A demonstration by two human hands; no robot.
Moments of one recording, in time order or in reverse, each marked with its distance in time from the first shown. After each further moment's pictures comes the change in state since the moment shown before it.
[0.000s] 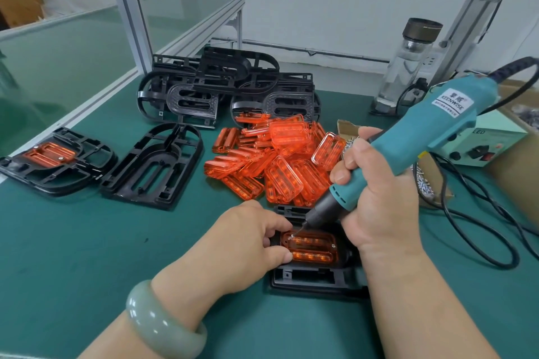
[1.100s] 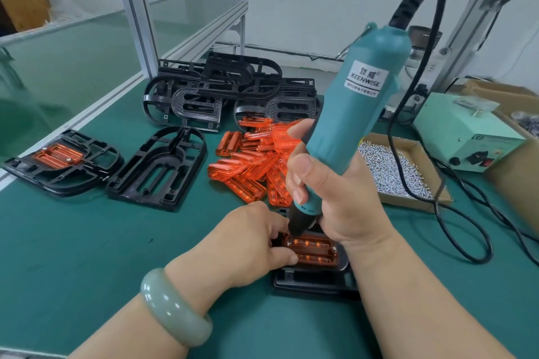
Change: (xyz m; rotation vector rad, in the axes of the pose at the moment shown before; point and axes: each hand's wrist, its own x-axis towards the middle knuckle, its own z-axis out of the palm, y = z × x) left_hand 0.003 0.014 -0.009 0.046 -0.050 0.037; right_hand 0.001 0.005 0.026 -0.099 -0.595 0.080
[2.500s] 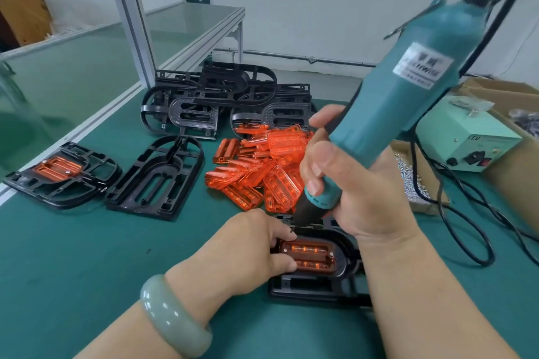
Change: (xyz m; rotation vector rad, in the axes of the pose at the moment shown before) left_hand 0.007 -0.008 0.008 0.053 -0.010 -0.046; right_hand 0.002 -0.027 -0.003 0.028 0.048 -0.105
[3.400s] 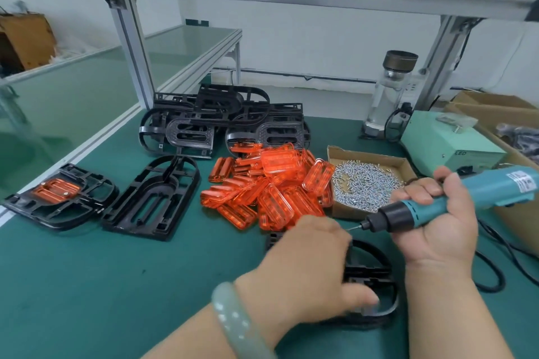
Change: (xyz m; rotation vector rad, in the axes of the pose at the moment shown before) left_hand 0.015 0.079 0.015 0.329 -0.002 0.305; right_hand -0.033 -0.008 -0.094 0.448 0.827 -0.113
